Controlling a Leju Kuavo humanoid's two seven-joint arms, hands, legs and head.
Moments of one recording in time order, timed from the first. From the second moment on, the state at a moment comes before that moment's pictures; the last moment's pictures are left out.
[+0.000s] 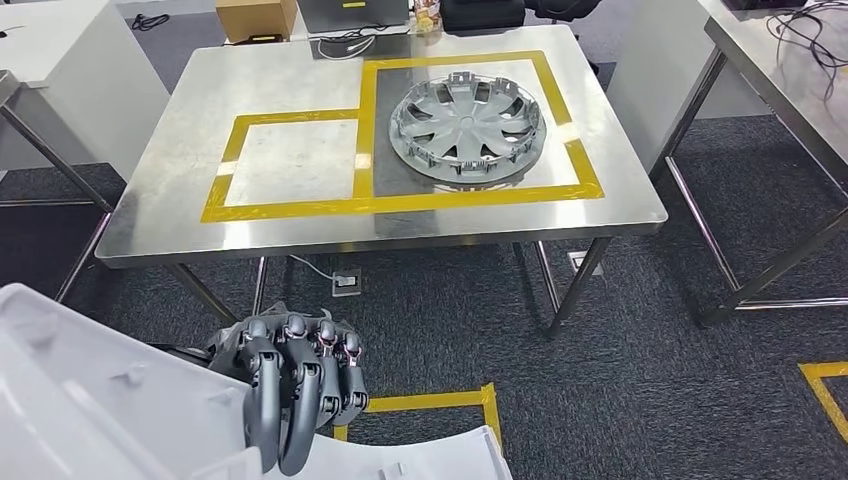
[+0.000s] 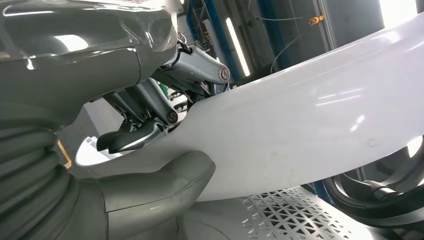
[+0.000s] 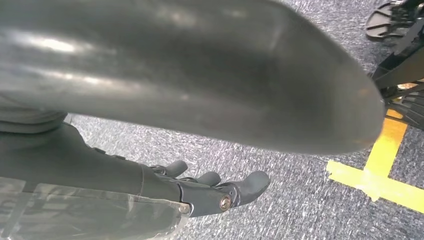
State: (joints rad) left arm -0.33 0.09 -0.63 -1.93 0.50 -0.75 -0.34; right arm 0.05 -0.07 -1.16 -0.39 1.57 0.48 -0.13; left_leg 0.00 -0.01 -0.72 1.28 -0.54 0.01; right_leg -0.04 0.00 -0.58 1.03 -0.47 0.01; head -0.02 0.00
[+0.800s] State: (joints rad) left arm -0.33 0.08 -0.63 -1.93 0.50 -0.76 -0.34; right arm 0.06 -0.06 -1.16 -0.43 1.57 0.50 -0.14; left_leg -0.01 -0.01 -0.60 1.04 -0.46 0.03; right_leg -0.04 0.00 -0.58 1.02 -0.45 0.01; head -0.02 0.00
